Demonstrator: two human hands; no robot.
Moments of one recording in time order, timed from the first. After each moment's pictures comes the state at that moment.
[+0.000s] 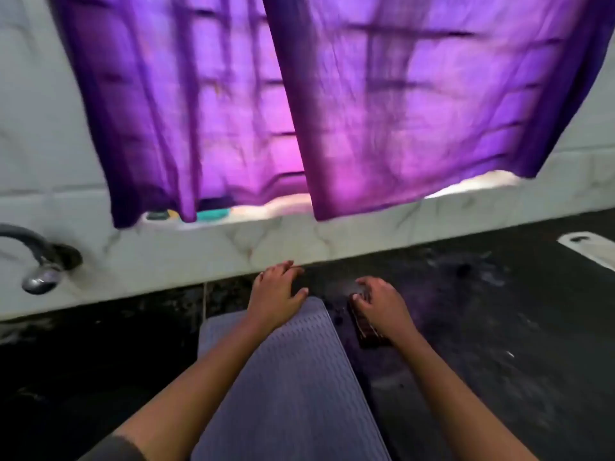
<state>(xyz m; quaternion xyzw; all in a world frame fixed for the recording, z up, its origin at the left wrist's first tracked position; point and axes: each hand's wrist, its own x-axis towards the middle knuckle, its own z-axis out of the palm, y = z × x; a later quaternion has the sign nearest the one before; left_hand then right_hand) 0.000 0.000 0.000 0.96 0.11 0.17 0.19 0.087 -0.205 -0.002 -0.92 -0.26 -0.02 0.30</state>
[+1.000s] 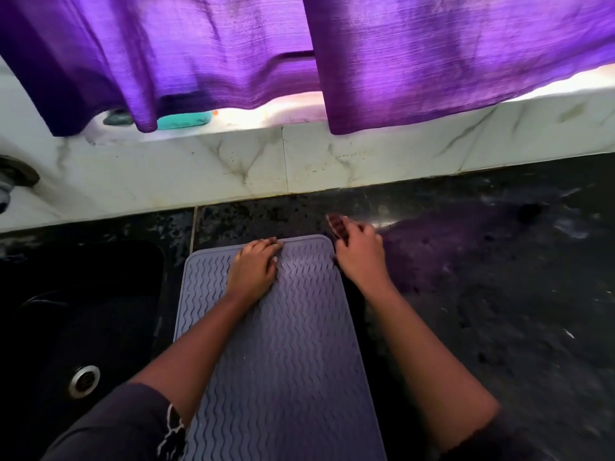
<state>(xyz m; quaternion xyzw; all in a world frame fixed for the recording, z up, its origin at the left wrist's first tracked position) 0.021 0.039 -0.133 0.96 0.22 0.08 0.17 0.139 -0.135 -0.074 -0.93 -0.22 0.06 0.30</state>
